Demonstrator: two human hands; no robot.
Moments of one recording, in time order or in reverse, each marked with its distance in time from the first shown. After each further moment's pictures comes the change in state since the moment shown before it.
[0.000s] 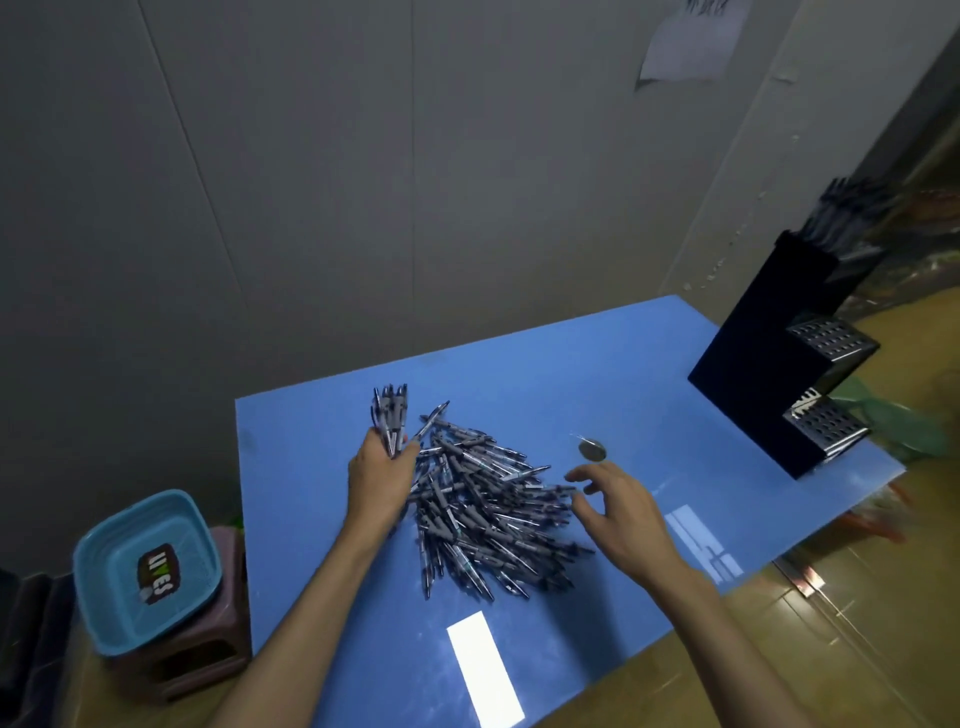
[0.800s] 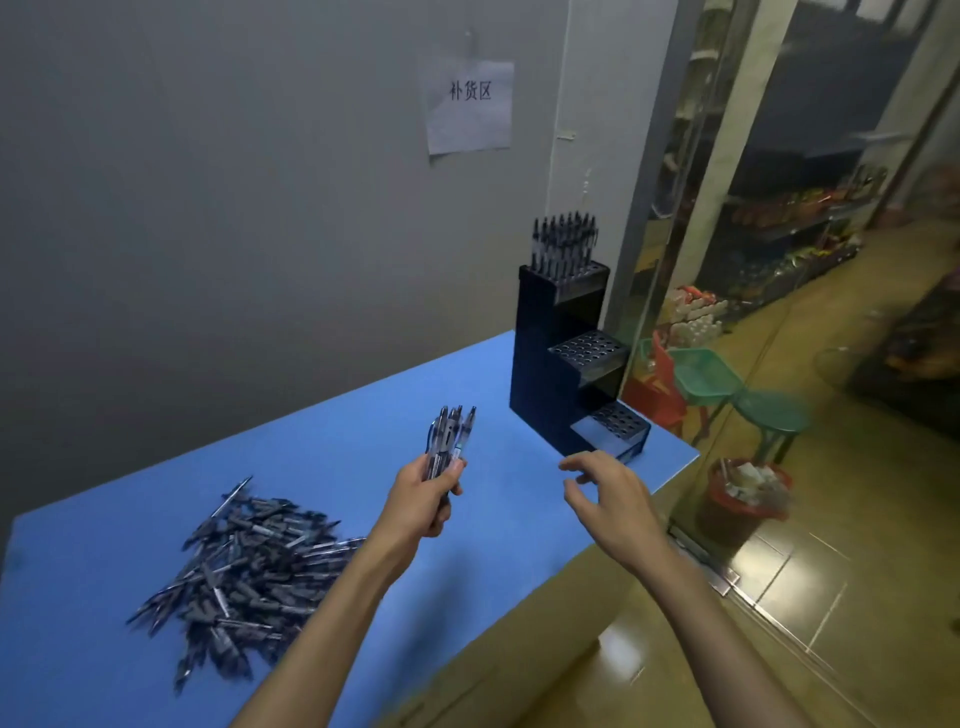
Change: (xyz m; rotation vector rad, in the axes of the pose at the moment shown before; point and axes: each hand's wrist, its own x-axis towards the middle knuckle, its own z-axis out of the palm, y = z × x) left_hand -0.156 0.173 0.265 -0.332 -0.554 0.011; right_hand -0.053 0.219 -0.212 0.065 0.241 0.069
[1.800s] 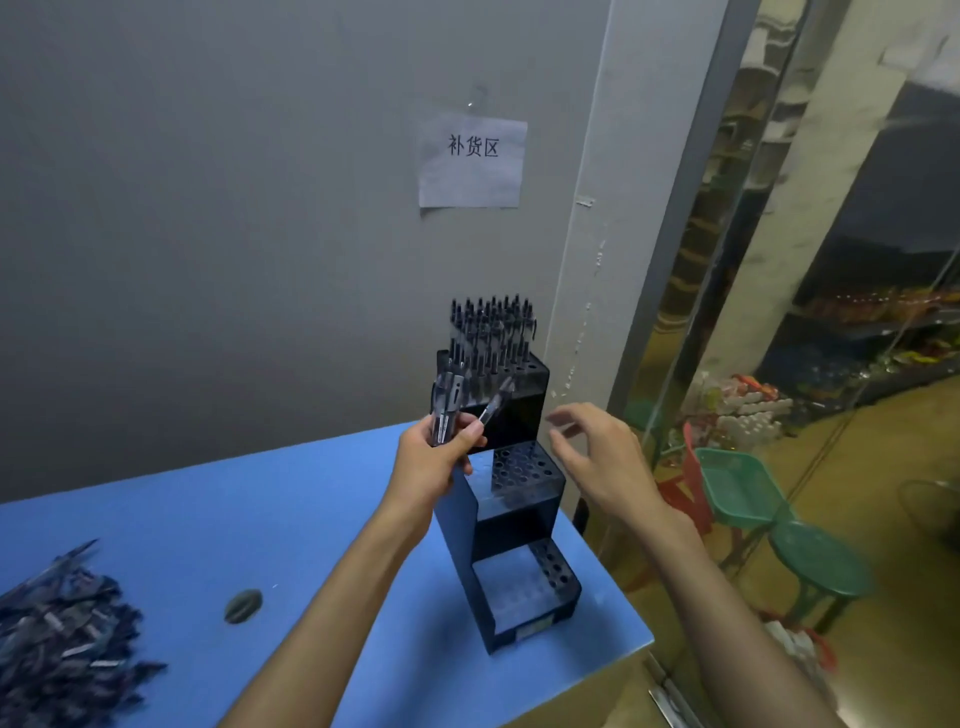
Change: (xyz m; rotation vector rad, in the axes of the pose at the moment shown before) left_hand 0.192 0.109 0.218 -0.153 0.289 0.235; right_hand 0.279 0.130 -0.135 -0.009 0.022 -0.383
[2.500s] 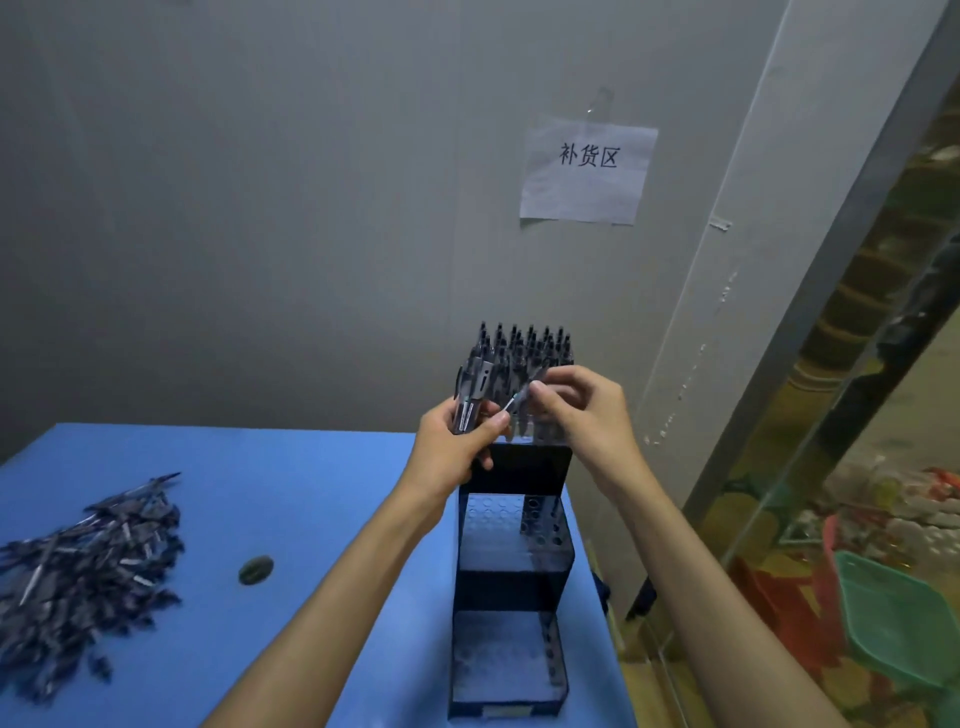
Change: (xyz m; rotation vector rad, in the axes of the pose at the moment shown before) left_hand 0.044 0.023 0.062 0.068 0.243 0.094; right_hand 0.131 0.025 0.016 0.887 -0.182 0.040
